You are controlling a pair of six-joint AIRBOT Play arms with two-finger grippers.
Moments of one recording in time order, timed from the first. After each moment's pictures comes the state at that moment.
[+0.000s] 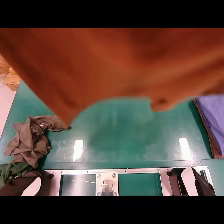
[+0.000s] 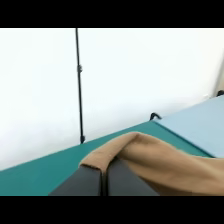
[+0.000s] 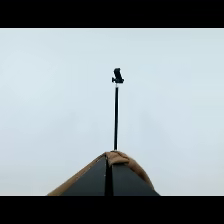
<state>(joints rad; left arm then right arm) 0.04 -0.91 2.09 0.90 -1.19 -1.37 -0.84 -0.71 1.72 -0.41 0.85 1.04</state>
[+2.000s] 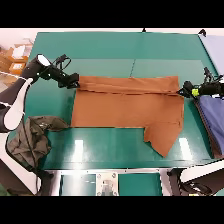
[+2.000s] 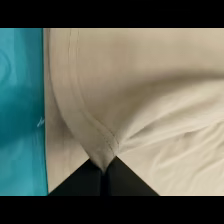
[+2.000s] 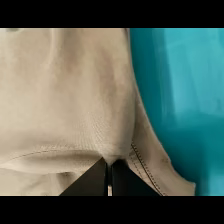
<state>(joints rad) -0.04 -1.89 1.66 1.00 -1.17 -1.45 -0.51 -1.75 1.36 -0.90 1.07 1.22</state>
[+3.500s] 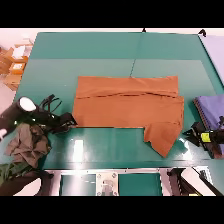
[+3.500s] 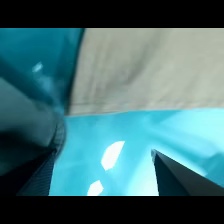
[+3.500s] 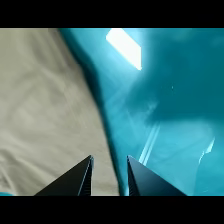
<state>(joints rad) -0.03 -1.12 0.60 0.95 -1.02 -1.58 -0.86 -0.97 0.48 -1.13 1.20 1.51</state>
